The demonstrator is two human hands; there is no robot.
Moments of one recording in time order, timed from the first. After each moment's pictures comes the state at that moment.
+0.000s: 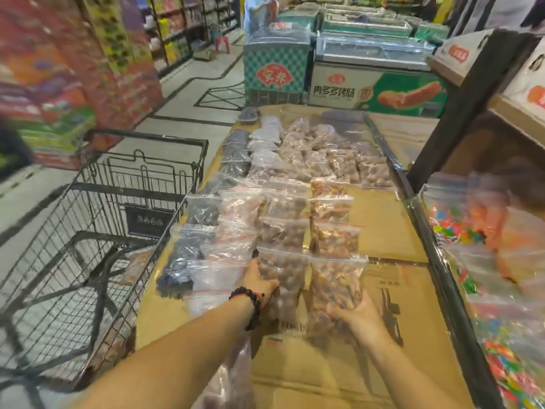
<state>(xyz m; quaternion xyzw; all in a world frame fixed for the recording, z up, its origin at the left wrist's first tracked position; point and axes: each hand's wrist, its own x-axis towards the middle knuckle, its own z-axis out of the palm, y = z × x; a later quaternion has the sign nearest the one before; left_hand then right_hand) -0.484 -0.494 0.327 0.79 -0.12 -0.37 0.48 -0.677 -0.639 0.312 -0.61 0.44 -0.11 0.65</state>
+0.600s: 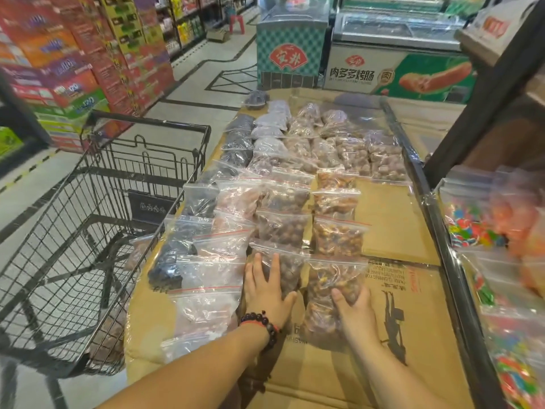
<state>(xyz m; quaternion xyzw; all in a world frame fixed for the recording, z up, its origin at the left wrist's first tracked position) -0.529 -0.515 0.300 0.92 -0.27 -0.17 0.21 -0.658 -0.649 0.289 -0.67 0.52 -0.12 0.52</state>
